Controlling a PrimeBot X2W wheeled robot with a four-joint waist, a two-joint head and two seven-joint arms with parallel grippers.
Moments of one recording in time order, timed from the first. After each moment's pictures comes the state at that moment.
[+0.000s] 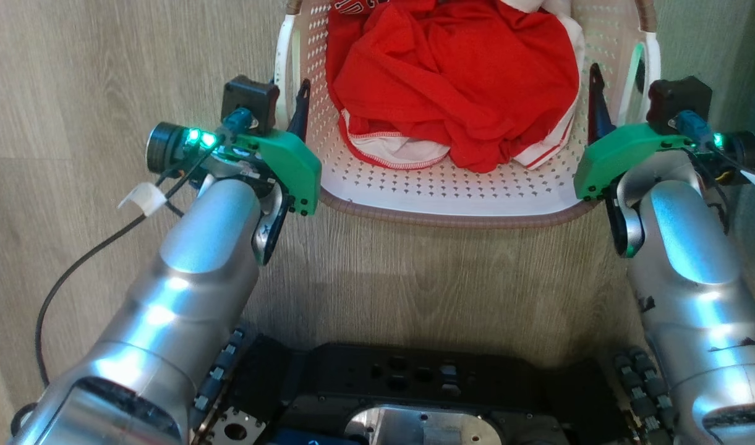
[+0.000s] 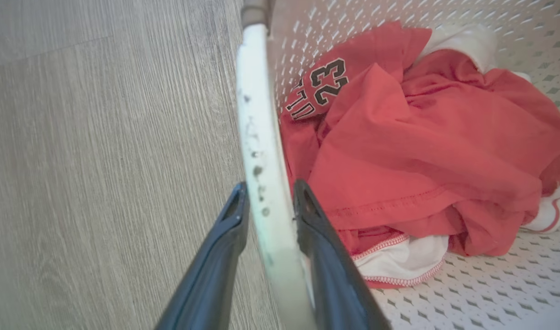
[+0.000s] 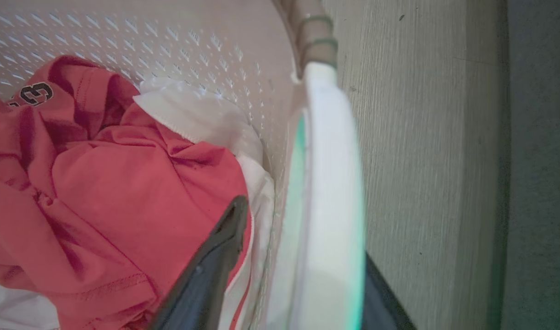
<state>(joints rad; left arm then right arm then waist) -0.89 0.03 -0.66 0.94 -0.44 0.04 -0.26 -0.74 -0.07 0.04 0.76 0.04 0.13 -0.25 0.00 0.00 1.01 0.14</state>
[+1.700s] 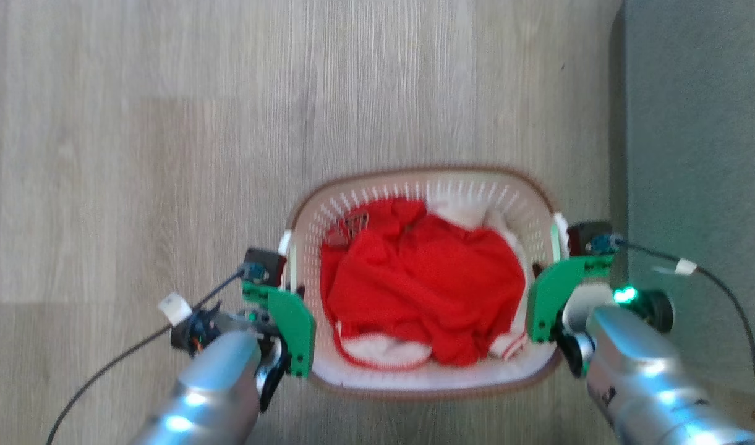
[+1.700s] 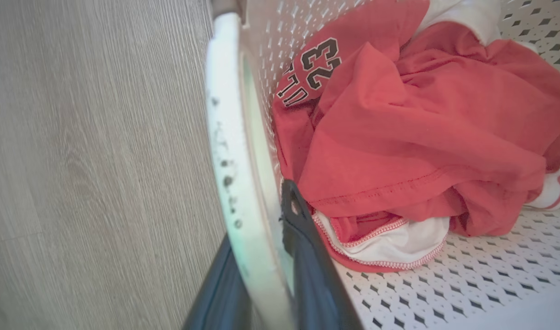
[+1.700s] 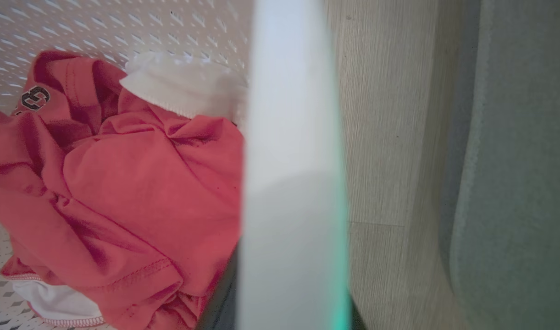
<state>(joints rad) -0.63 0.01 -0.90 1.19 -0.72 -0.03 -0.13 -0.67 -0.04 0.44 1.21 0.49 0.13 -0.10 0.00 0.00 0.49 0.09</state>
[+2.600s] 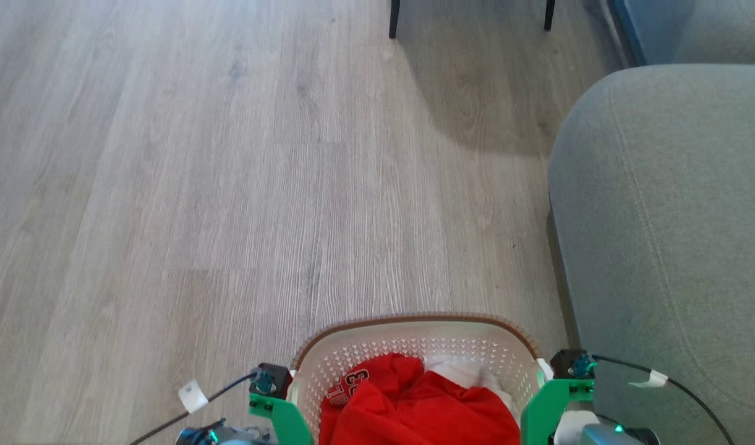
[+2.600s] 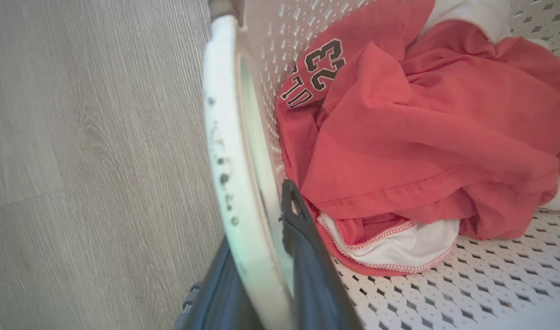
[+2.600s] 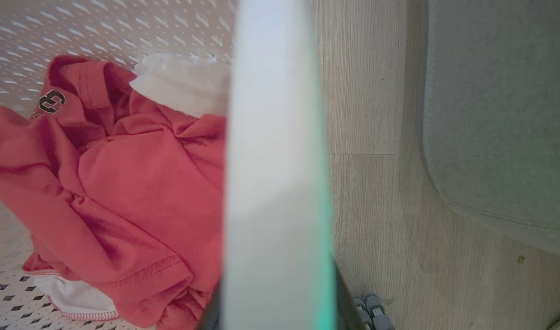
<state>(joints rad) -0.41 0.01 -1.00 1.25 -0.79 -0.07 0.02 -0.42 -0.04 0.70 1.22 0.80 0.13 0.05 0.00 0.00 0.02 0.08</state>
